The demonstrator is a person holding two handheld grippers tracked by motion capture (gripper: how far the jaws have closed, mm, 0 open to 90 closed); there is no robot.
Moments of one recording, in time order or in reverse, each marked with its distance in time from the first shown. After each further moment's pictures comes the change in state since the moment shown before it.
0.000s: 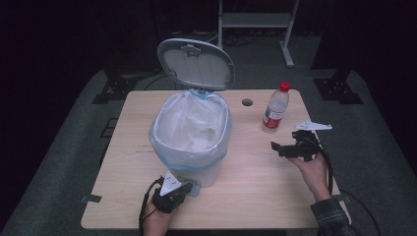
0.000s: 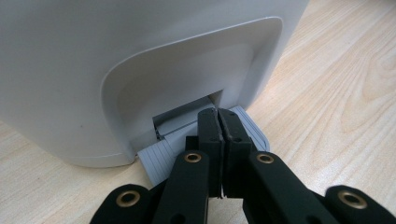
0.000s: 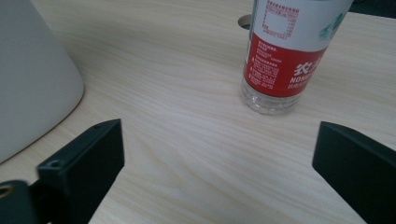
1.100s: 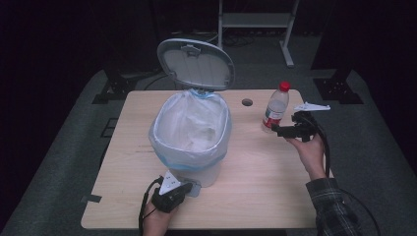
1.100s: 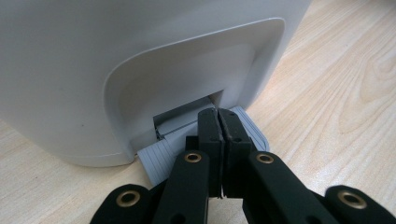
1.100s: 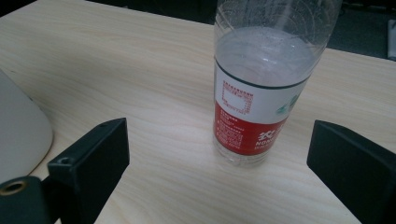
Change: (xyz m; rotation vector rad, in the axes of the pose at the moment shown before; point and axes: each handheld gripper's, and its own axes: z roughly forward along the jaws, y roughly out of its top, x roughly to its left) left arm 0.002 0.000 0.000 -0.001 -0.010 -0.011; right arm -0.019 0.046 0.018 -0.031 -0.046 0.016
